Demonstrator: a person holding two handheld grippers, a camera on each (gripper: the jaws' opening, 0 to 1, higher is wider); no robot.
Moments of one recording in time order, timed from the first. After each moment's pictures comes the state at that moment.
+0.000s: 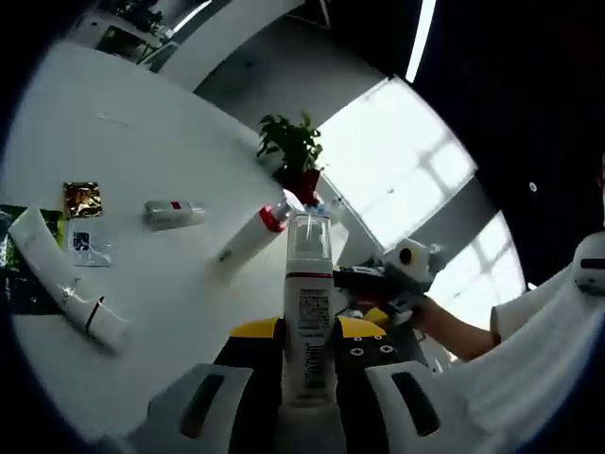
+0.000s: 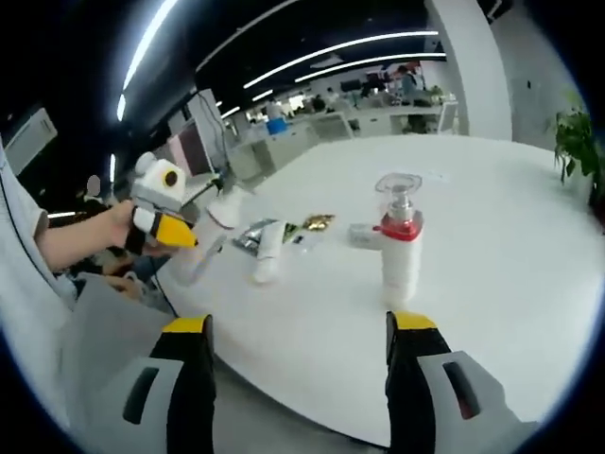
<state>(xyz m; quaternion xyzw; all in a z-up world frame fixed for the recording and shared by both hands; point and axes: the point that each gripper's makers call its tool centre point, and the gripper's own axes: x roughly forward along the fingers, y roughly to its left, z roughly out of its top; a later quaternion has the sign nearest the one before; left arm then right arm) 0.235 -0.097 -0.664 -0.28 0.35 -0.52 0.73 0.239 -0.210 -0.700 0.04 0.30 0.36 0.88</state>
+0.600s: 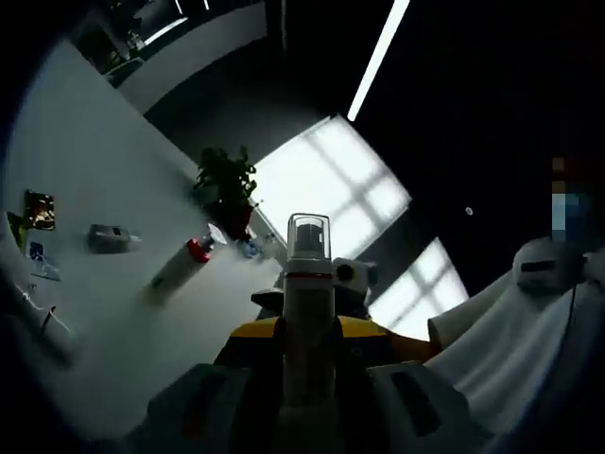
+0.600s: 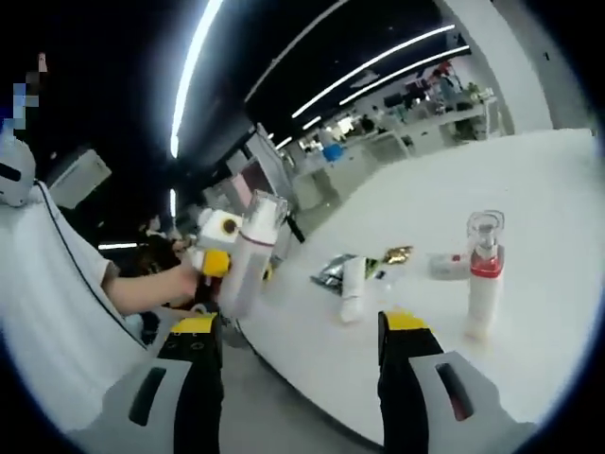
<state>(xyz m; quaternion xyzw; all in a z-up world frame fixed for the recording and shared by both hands) 0.204 -0.097 -0.598 -0.36 0.24 -0.61 0.66 0.217 -0.144 -0.613 0.18 0.20 0.50 0.82</state>
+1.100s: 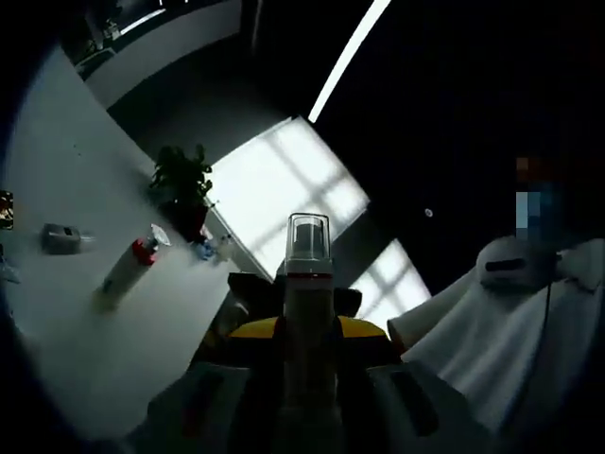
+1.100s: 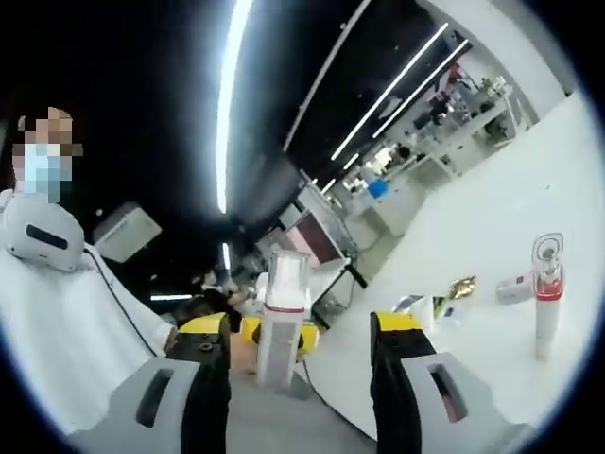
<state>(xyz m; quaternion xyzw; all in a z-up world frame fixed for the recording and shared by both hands) 0.181 -0.108 -0.564 -0.39 0.21 -0.67 0.60 0.204 -0.111 -0.556 0.30 0.15 0.55 0.77</state>
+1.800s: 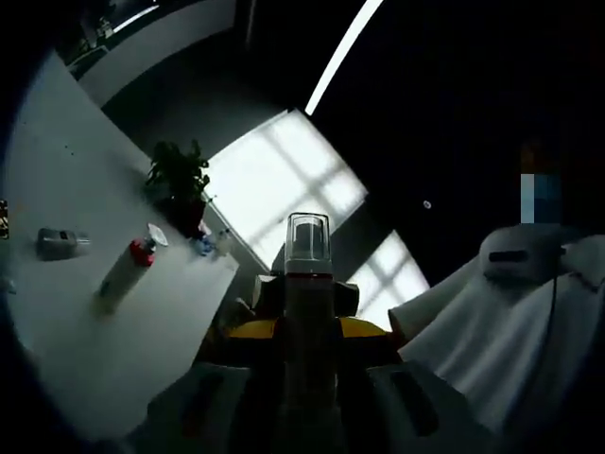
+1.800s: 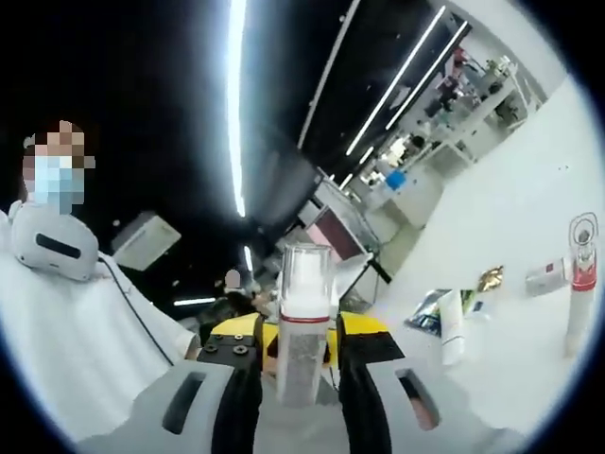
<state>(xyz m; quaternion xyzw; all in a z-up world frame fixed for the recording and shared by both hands) 0.185 -0.112 -0.570 -0.37 0.22 -0.68 0.59 0.206 -0.093 -0.557 0.31 0.15 0.58 0.74</state>
